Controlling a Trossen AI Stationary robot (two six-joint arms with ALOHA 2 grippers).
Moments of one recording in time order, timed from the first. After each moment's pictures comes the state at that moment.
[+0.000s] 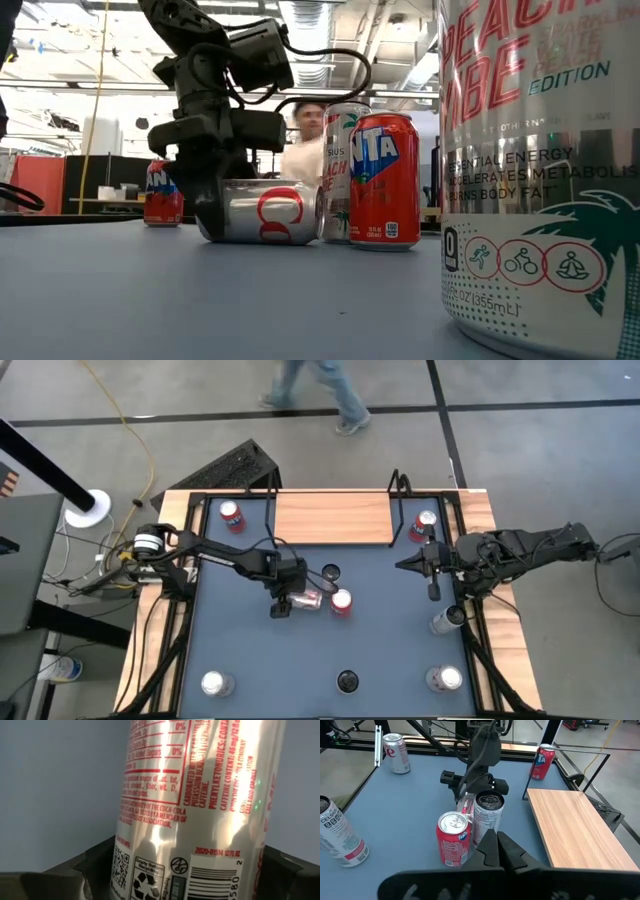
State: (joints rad) left arm 0.04 1.74 0.95 -0.39 0.12 0.01; right arm 0.21 0.69 0.81 -0.52 0.26 0.03
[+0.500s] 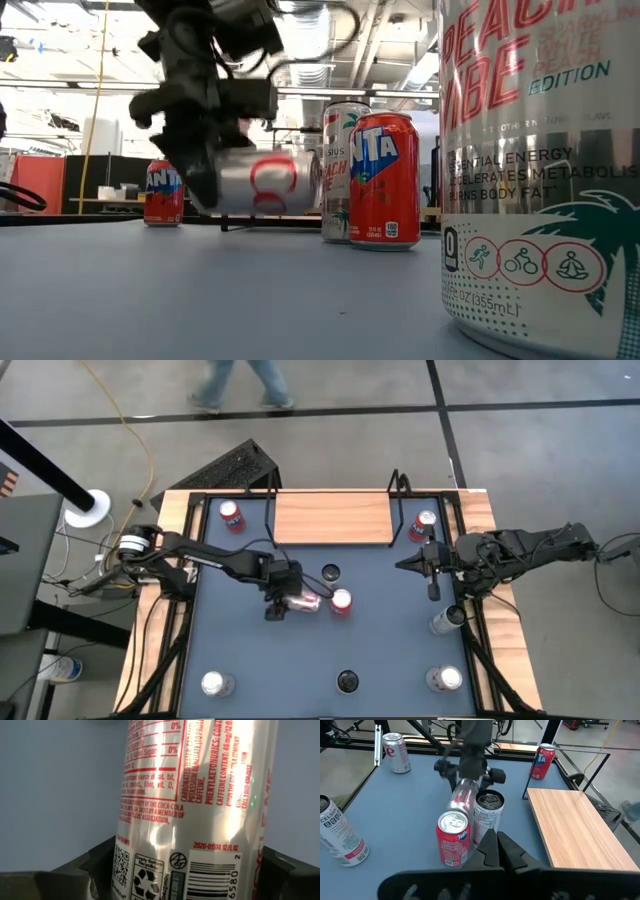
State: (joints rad) left arm -0.02 1.60 0.94 -0.42 0.10 0.02; right arm 0.21 0.69 0.81 -0.52 0.26 0.03
